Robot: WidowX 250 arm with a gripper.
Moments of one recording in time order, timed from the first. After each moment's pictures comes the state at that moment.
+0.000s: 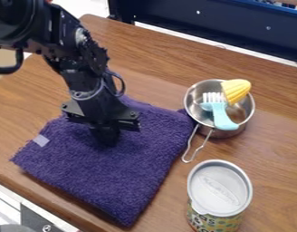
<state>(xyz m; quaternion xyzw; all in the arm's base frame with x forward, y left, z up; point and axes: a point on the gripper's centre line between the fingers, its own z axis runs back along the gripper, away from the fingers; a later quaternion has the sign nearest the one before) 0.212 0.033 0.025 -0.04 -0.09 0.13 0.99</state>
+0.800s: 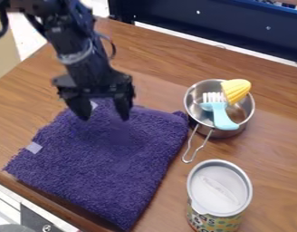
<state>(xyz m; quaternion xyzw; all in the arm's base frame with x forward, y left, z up) 0.228 0.051 0.070 -0.06 -0.10 0.19 0.97</state>
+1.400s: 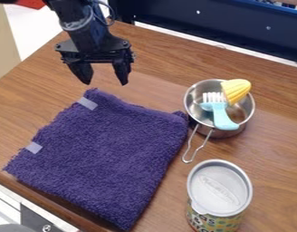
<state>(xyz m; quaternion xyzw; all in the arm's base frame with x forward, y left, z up) 0.276 0.092 0.077 -0.03 -0.16 0.19 0.97</state>
